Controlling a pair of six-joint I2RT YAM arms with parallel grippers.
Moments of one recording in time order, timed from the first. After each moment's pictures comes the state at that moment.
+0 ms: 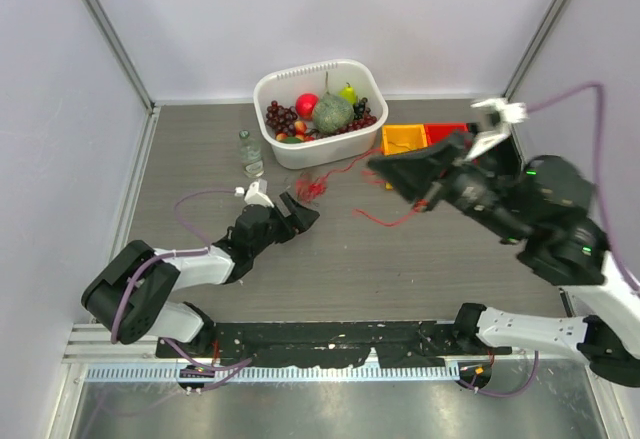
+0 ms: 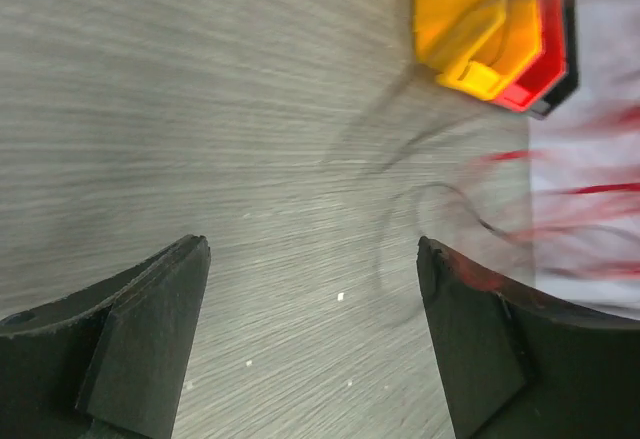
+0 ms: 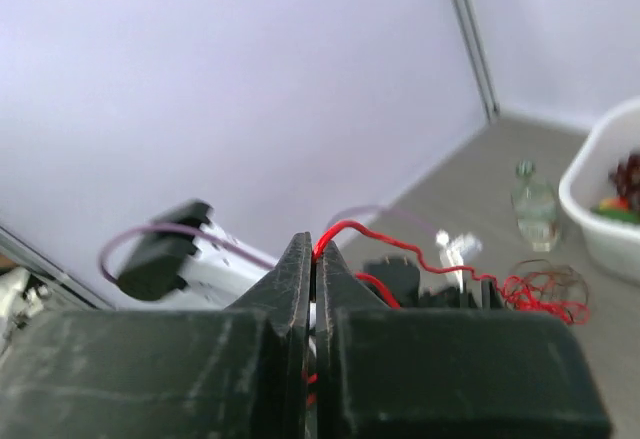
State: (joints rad) left arm -0.63 1.40 0.39 0.64 -0.05 -0.96; right arm 1.04 0.94 1.46 -0.38 0.06 0.49
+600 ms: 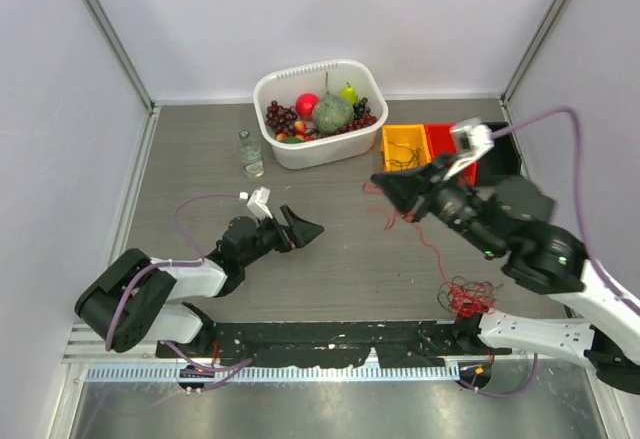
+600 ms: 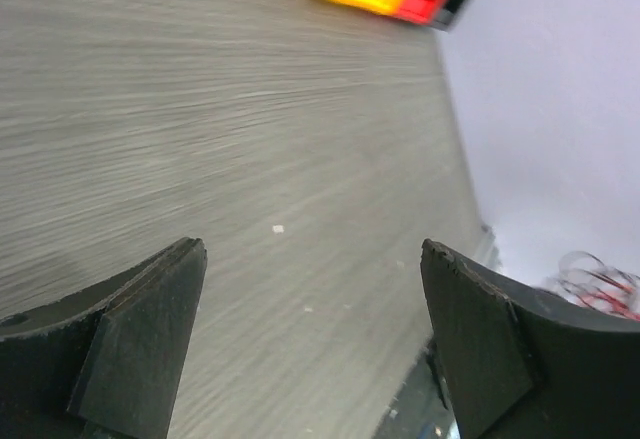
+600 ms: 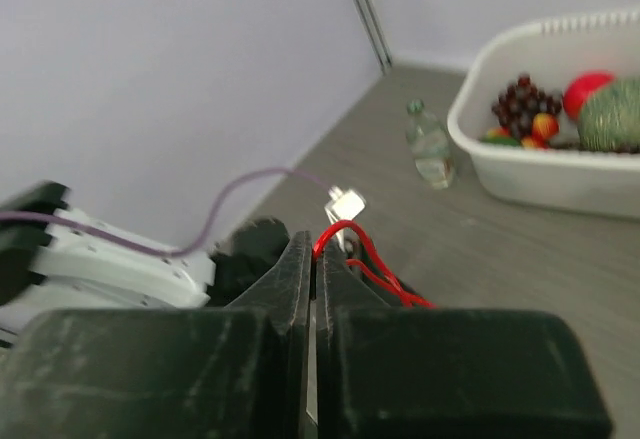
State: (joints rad) left arm -0.63 1.37 0.25 0.85 0.13 -0.93; right arm 1.04 0.81 1.32 -0.40 0.26 0.42
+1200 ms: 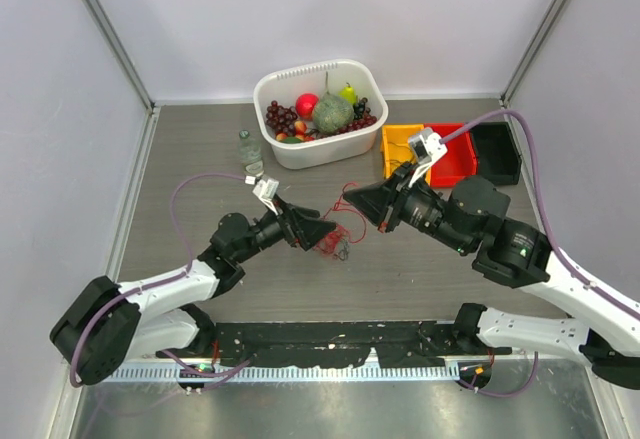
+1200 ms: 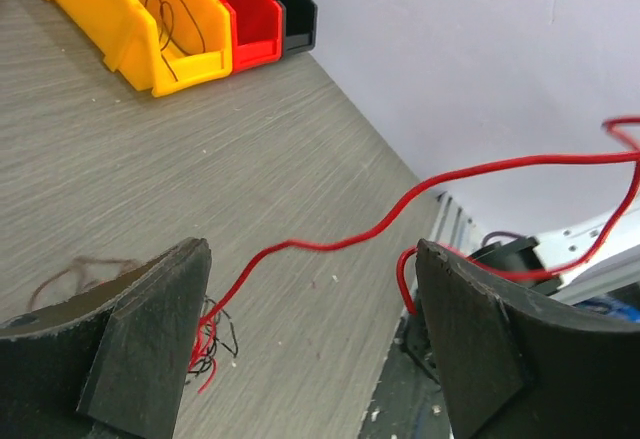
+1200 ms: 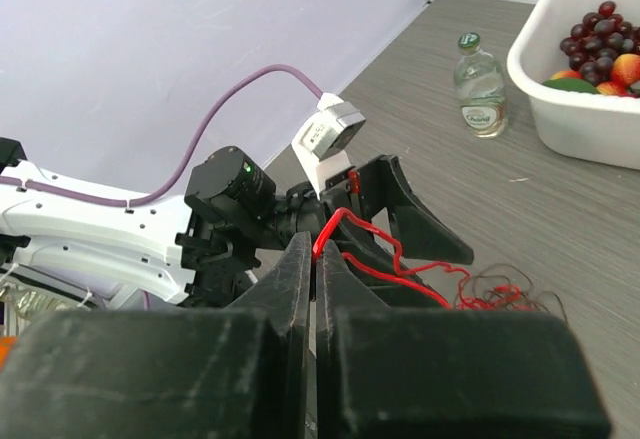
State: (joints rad) left arm -0.70 1.13 0.34 0.86 0.30 -0.72; right arm 1.04 0.87 1.18 -0.34 0.13 0.48
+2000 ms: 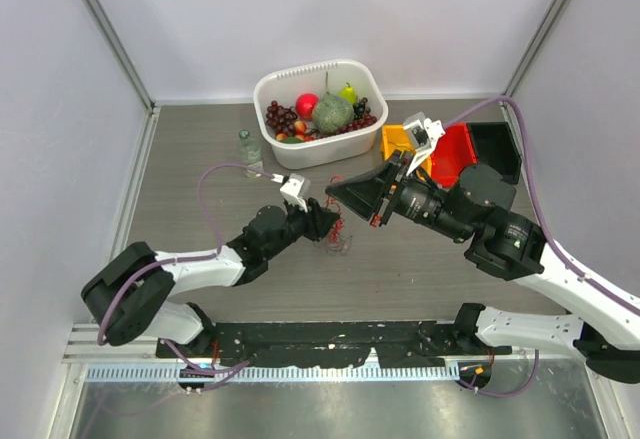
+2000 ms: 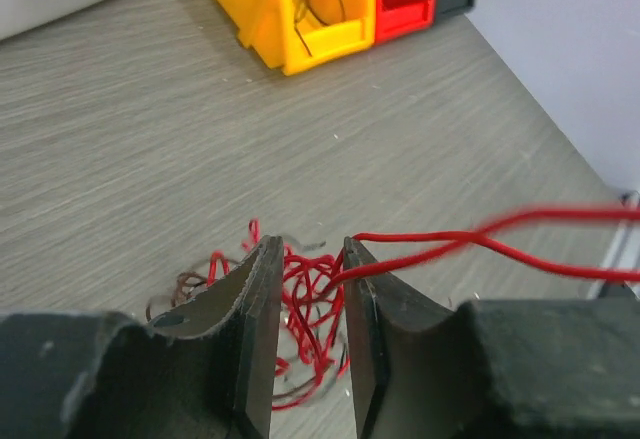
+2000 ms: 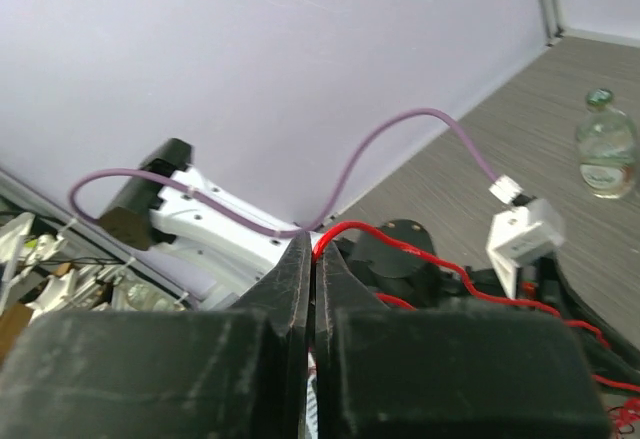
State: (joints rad) left arm -0.83 1.35 0.48 0.73 -0.01 -0.45; right arm 1.04 0.94 1.24 -0.20 -0.03 0.54
